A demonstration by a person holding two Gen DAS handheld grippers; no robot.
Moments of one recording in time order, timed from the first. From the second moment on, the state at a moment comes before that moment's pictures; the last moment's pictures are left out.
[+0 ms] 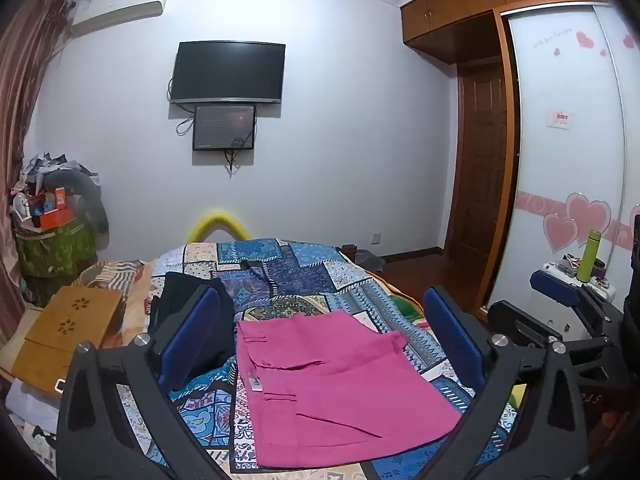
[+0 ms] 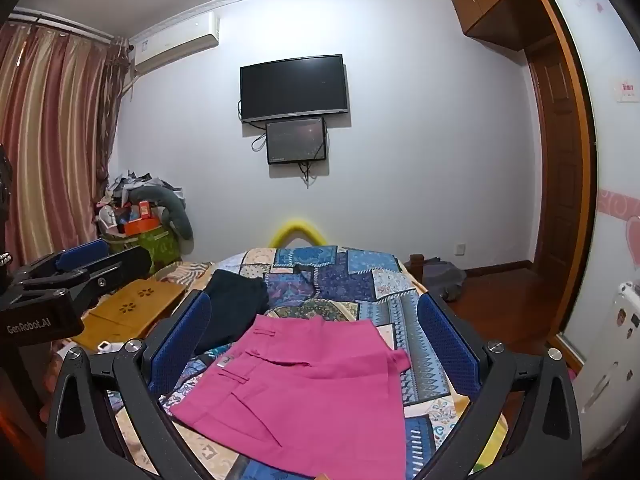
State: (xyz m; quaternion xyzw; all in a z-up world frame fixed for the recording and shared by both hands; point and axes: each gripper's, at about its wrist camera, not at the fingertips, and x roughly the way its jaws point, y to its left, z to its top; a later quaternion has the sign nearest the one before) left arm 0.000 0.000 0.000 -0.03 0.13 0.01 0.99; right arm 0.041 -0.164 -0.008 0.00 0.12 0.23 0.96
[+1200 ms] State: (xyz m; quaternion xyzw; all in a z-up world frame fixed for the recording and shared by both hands) left arm 0.001 -0.001 -0.004 -0.02 0.13 0.02 0.99; right arm 0.044 -0.160 -0.009 0.01 0.13 0.23 0.96
